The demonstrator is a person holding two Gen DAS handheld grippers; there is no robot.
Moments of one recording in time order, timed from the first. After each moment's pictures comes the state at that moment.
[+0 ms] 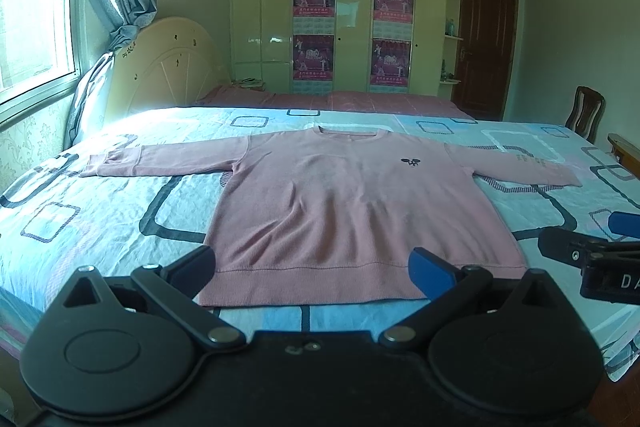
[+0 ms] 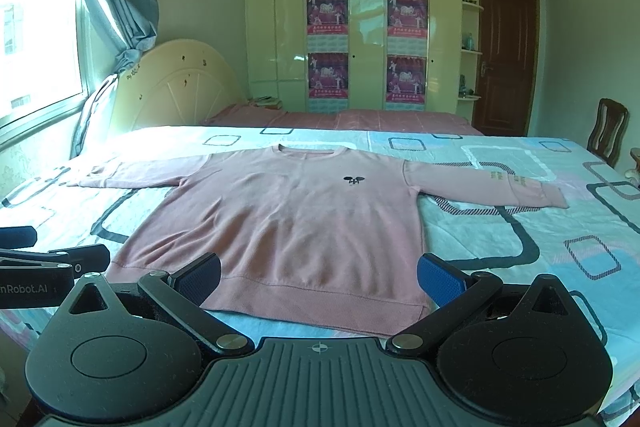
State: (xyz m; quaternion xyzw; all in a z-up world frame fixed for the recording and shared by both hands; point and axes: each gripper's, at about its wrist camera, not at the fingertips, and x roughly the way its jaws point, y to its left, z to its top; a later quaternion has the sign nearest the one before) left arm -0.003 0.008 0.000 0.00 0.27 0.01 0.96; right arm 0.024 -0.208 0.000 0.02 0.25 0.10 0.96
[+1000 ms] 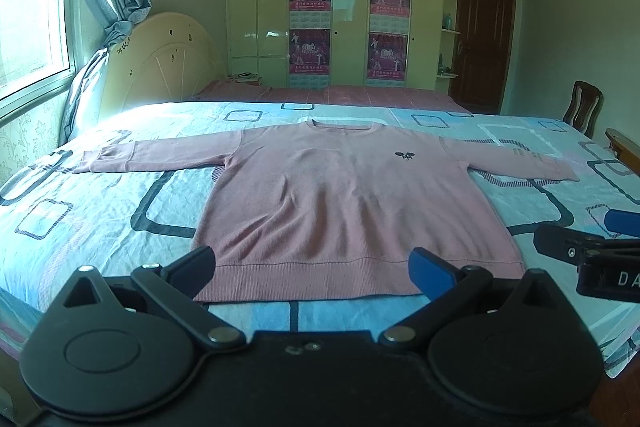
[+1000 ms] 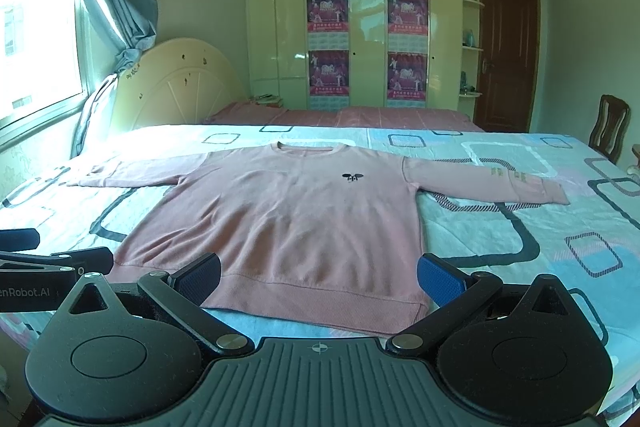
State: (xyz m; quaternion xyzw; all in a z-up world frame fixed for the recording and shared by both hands) left arm 0.001 -0.001 -0.003 0.00 0.28 0.00 0.96; right arm 0.028 -0.219 -0.004 0.03 0.25 0.10 0.96
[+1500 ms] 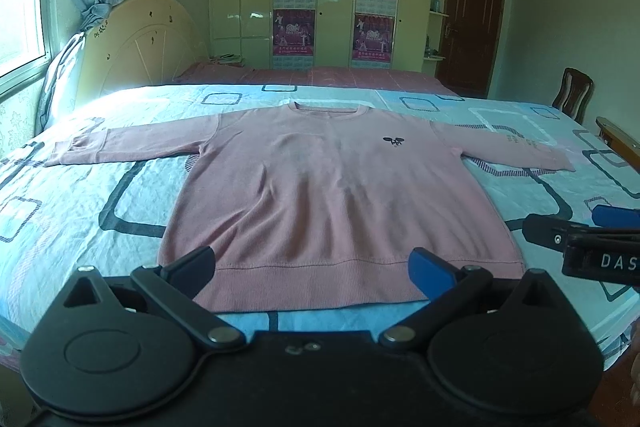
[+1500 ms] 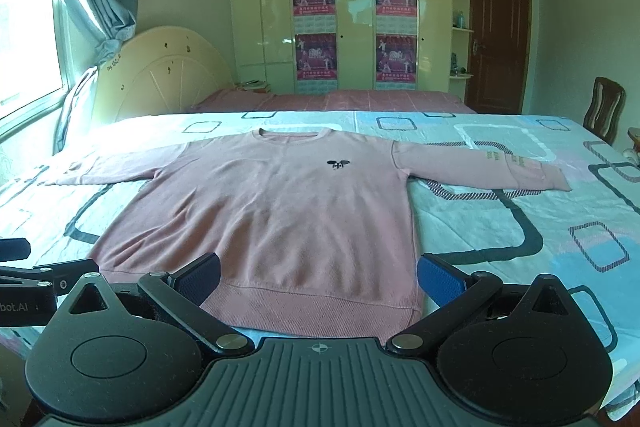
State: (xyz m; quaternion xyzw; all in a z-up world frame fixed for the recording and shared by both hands) left arm 0.047 -0.006 -0.017 0.00 0.31 -0.03 0.95; right arm 0.079 -0.228 -0.020 0.04 0.28 0.08 0.96
